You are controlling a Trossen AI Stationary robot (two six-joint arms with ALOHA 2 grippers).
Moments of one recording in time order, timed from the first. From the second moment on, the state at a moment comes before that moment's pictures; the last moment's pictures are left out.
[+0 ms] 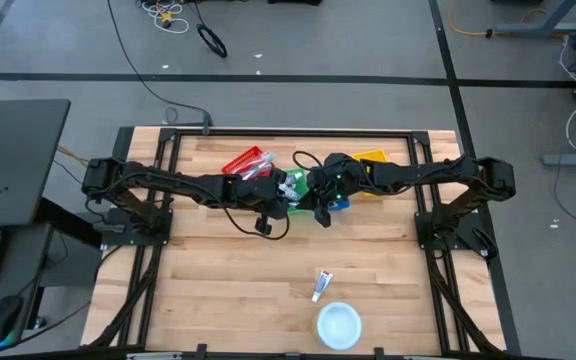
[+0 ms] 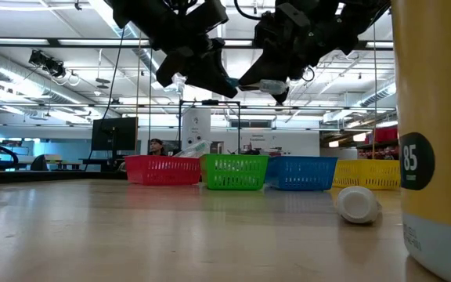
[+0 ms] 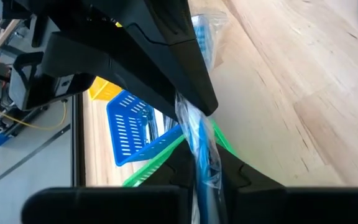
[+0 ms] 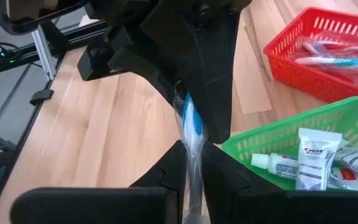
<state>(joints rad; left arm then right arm) -0.01 1.57 1.06 -0.12 -0.20 0.63 -0.18 1.53 0.98 -0.04 -0.31 0.15</state>
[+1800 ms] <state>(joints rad) -0.01 1.57 1.06 -0.14 -0.22 0.47 -0.15 1.53 0.98 -0.04 -0.24 0.12</state>
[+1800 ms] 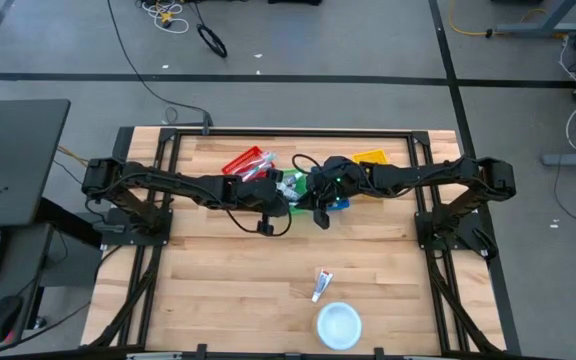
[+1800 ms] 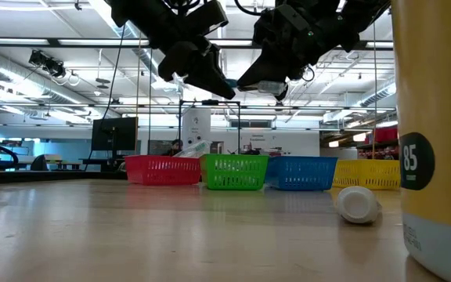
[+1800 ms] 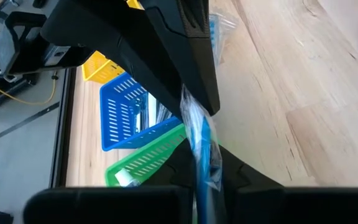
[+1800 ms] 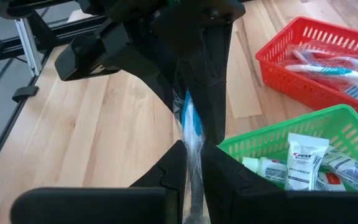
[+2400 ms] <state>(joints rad) -0.01 1.57 1.06 -0.14 -0.24 0.40 -0.15 1.53 0.98 -0.03 -0.21 0.09</state>
